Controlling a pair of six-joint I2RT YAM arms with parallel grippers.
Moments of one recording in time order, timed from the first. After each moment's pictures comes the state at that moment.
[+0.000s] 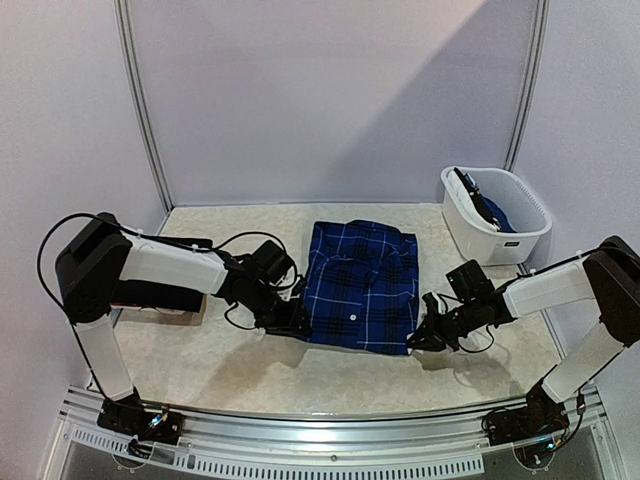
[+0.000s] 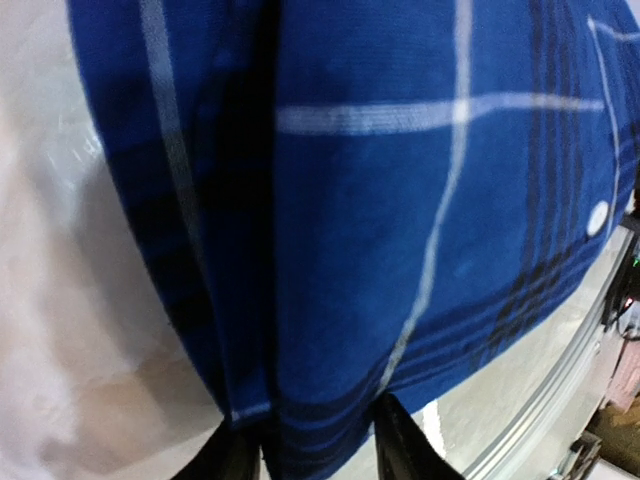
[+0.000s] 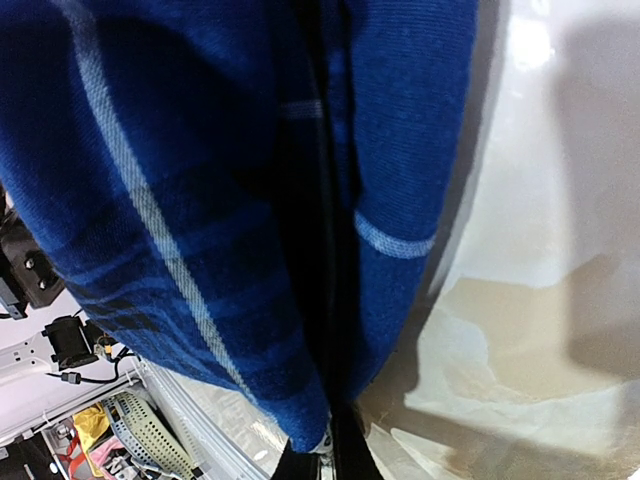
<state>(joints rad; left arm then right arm) -0.81 1.85 1.05 -0.32 0.33 -0.60 0.53 1.55 0.56 -0.07 -0.60 0.83</state>
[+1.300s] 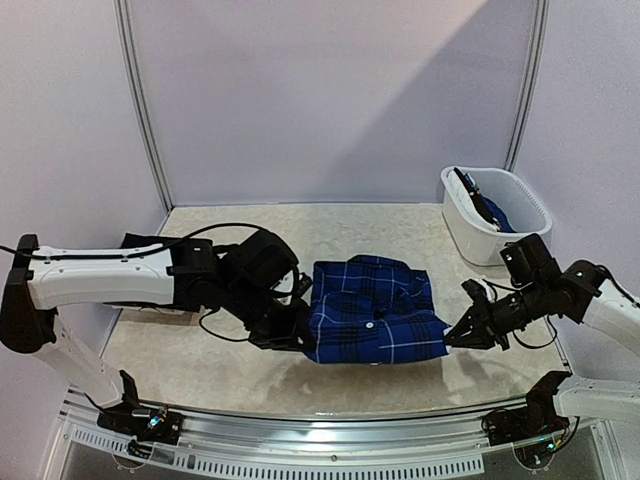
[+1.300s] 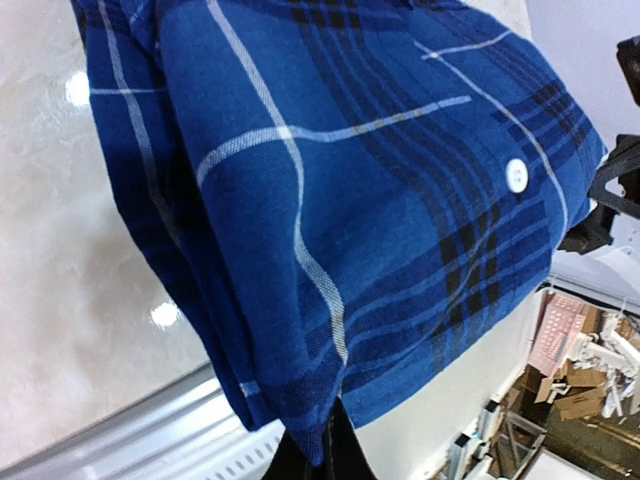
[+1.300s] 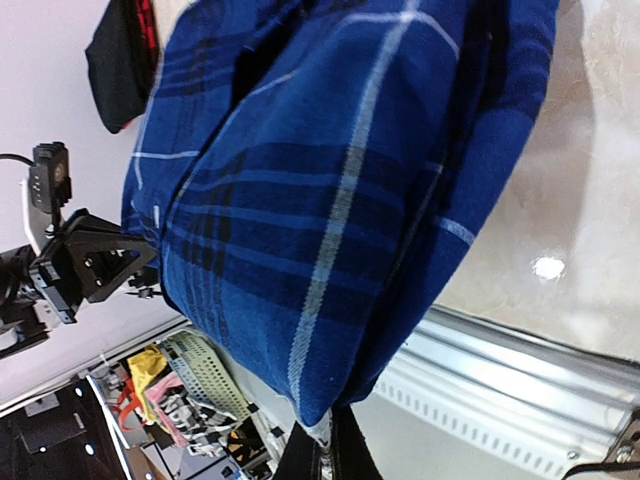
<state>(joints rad) -1.10 1.50 1.13 -0.61 0.26 -0.96 0.54 0.88 0.70 -0.83 -0.66 0.92</state>
